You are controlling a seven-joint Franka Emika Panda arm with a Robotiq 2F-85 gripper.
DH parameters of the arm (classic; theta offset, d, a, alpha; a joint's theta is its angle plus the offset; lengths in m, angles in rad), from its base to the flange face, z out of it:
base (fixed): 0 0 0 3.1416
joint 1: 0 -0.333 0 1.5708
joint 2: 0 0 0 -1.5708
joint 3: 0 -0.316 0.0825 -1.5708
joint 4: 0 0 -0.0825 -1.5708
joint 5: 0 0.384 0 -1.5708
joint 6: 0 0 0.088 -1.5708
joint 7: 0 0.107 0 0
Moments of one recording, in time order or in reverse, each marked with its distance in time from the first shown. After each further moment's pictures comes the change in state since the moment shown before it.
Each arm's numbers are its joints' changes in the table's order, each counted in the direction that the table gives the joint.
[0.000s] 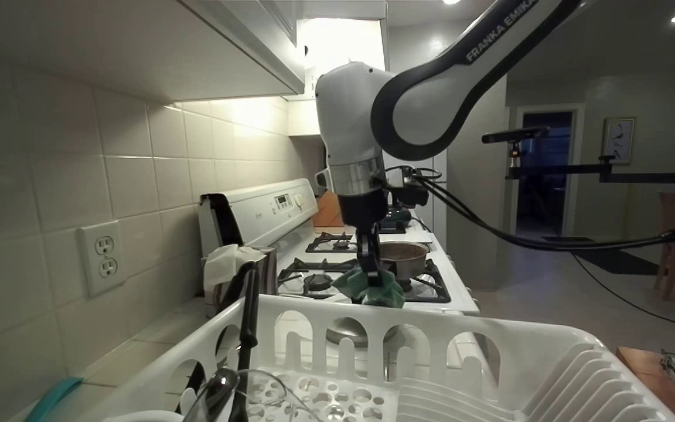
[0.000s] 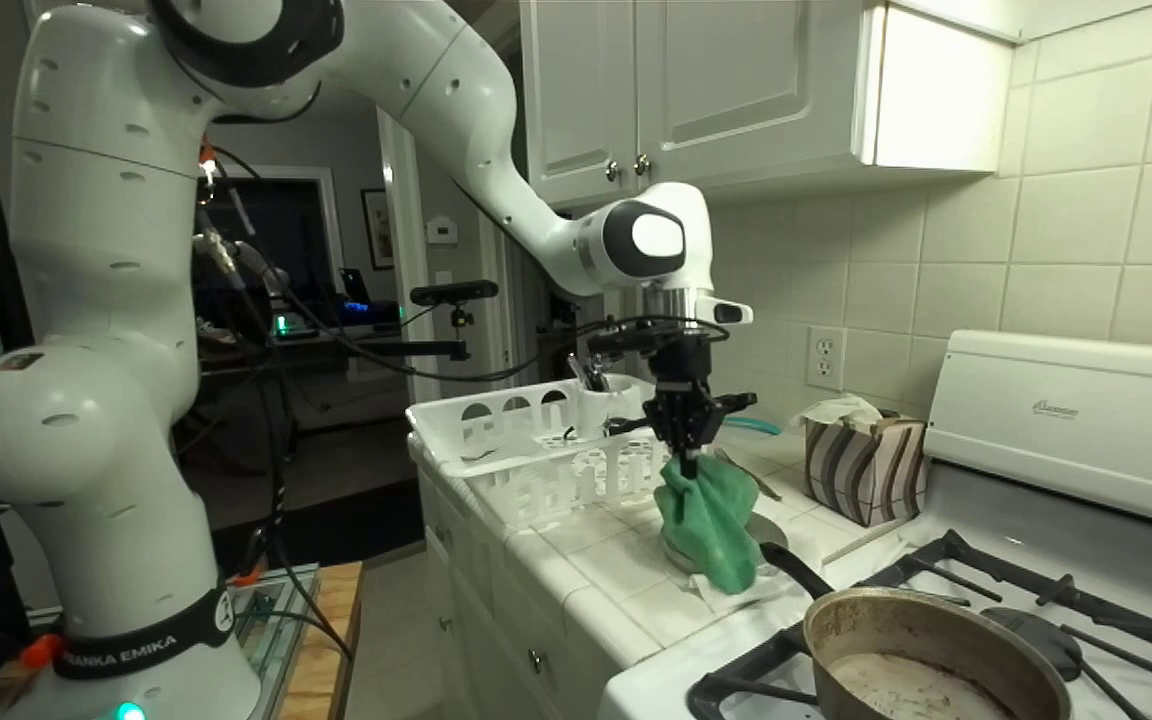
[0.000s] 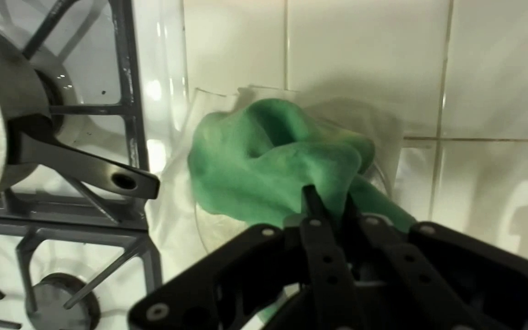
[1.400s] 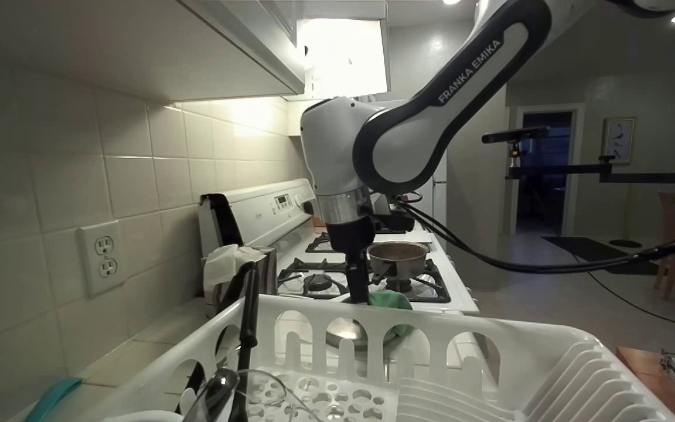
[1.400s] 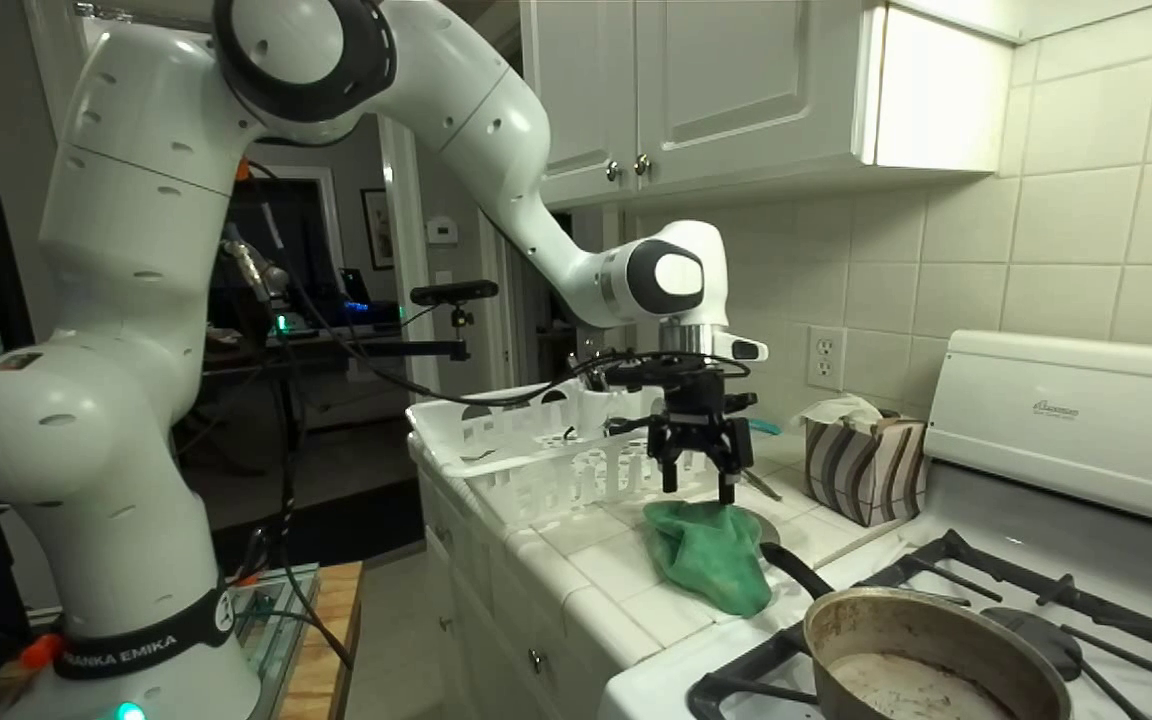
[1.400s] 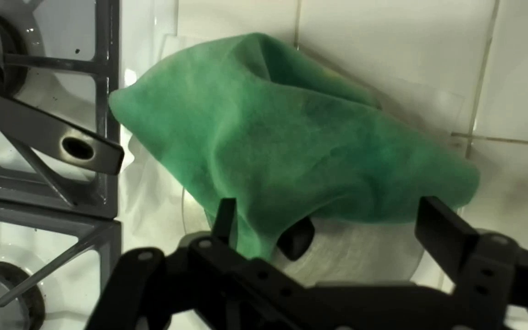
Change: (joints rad) arm 0.014 0.136 -0.010 0.070 -0.019 -0.035 -0.082
